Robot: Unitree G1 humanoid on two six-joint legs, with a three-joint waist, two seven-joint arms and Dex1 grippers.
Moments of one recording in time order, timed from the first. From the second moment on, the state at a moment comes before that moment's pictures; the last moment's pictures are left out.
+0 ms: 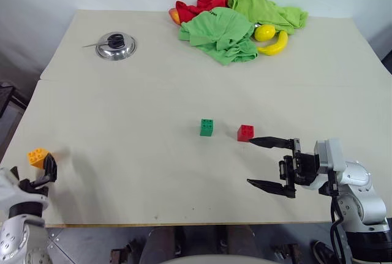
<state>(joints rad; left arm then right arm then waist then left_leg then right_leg) 0.24 0.24 0.72 -0.31 -0.46 0.30 -0.06 -0.03 -0.59 -0.13 -0.24 0.69 0.01 1.36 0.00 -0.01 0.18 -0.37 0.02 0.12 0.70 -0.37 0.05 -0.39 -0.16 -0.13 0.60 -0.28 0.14</state>
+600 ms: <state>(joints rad) 0.10 0.50 0.58 -0.22 -0.57 0.25 -0.51 0.09 -0.59 -0.18 -0.25 0.66 -0.02 1.31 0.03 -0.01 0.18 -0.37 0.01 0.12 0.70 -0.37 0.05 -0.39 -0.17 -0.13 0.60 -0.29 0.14</state>
